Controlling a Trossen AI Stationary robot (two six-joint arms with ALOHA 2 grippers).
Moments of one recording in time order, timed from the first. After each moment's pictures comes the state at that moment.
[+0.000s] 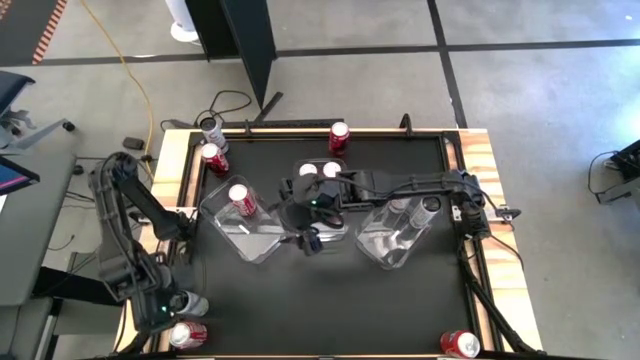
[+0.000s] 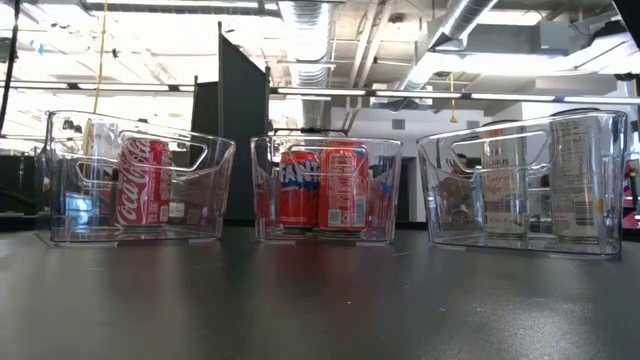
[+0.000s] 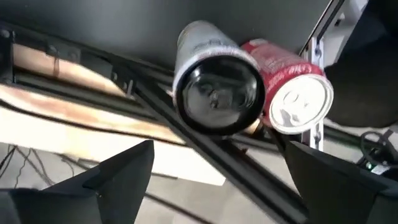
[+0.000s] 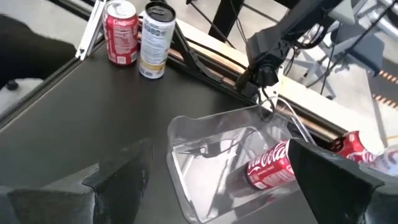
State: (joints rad) left arm -1.13 1.31 1.32 -1.40 0.17 -1.50; right arm 0.10 2.02 2.10 -0.65 -0.05 -0.40
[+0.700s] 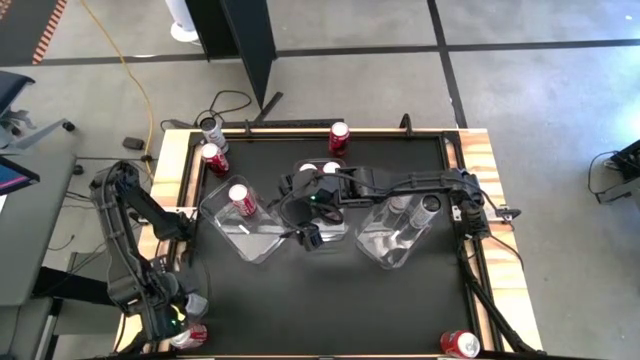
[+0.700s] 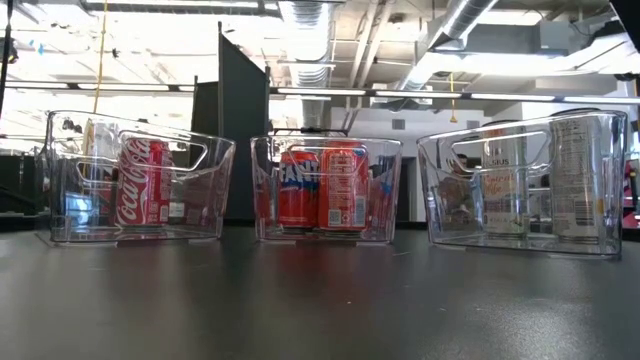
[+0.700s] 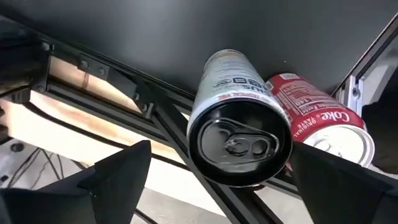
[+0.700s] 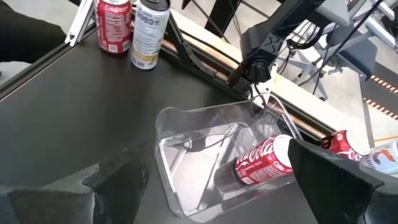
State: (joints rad) left arm -1.14 1.41 1.32 -1.45 0.08 -1.57; right arm 0.08 2.02 2.10 -0.67 -0.05 -0.46
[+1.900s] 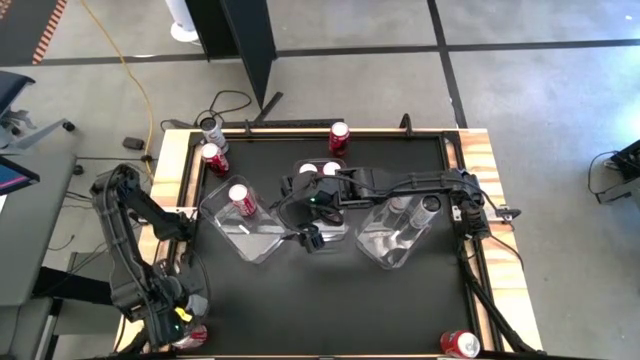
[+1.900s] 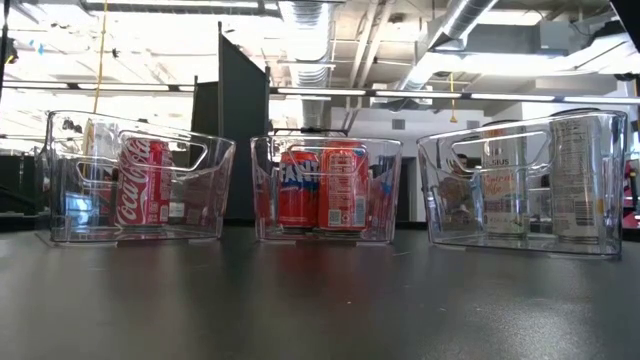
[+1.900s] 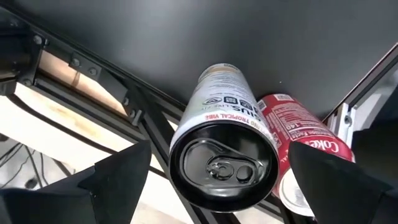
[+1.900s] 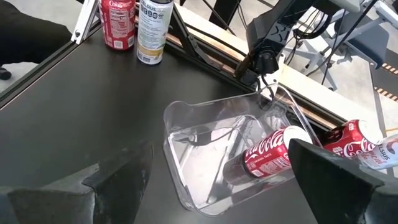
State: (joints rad) left arm -1.14 1.45 1.32 -1.41 0.04 -1.68; right arm 0.08 2.02 2.10 -0.70 -0.05 -0.42
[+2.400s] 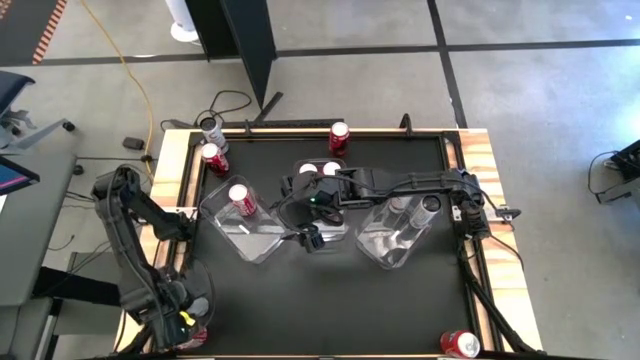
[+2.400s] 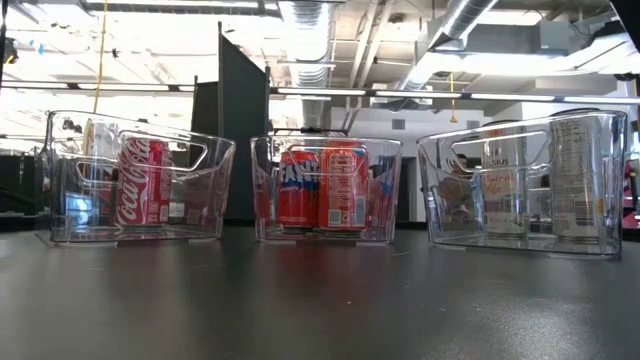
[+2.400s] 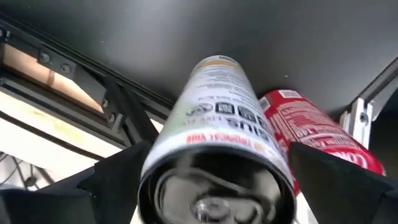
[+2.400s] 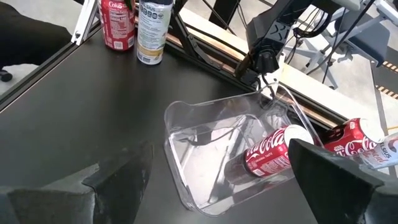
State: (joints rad) left arm -1.14 1.46 1.21 -1.28 0.09 -1.66; right arm 0.08 2.02 2.10 -0.70 -0.05 -0.41
